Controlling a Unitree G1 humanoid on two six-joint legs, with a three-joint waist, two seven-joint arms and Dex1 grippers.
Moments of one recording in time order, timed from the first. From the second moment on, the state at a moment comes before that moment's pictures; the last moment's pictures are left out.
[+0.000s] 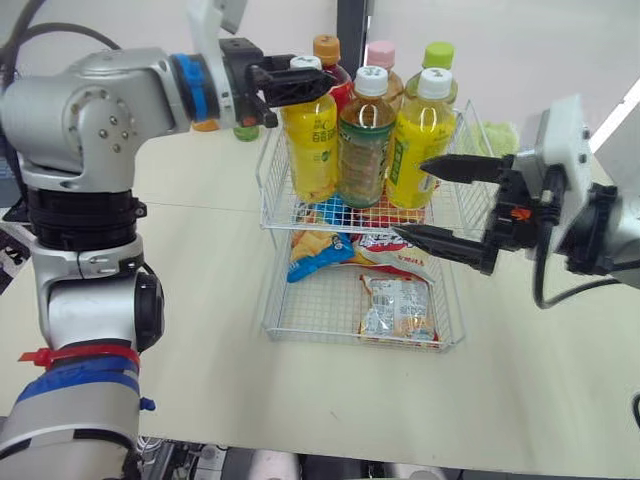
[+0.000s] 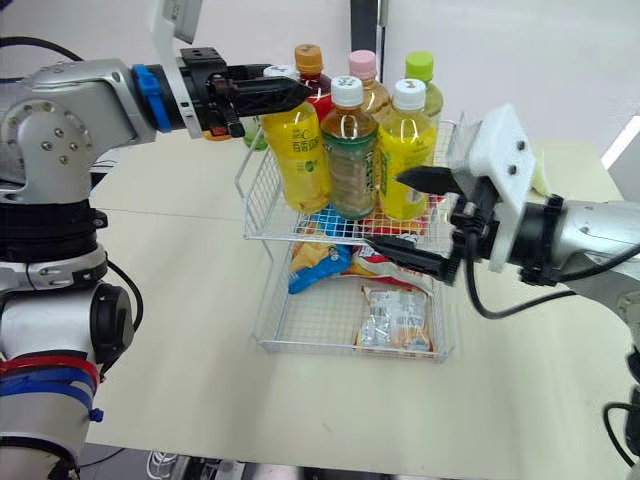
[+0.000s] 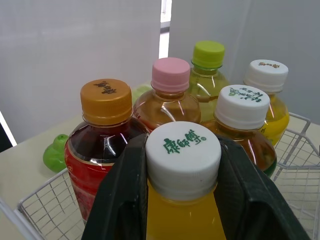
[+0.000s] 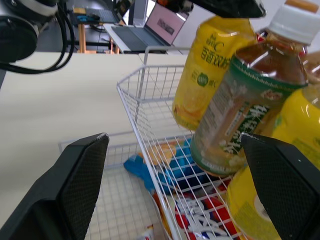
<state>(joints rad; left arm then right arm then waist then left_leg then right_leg) -1.26 0.65 0.04 0.12 -0.59 1.02 -0.83 -0.56 -1.03 -0.27 -0.63 1.06 0.93 0.61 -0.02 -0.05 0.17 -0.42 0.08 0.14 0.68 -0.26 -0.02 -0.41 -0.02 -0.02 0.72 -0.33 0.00</state>
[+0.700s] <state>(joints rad) -1.24 0.71 0.07 0.13 -0.61 0.97 -0.94 -0.45 -1.07 -0.40 -0.59 1.01 0.86 0.74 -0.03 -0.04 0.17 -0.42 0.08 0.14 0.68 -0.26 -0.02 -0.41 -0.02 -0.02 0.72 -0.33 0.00</state>
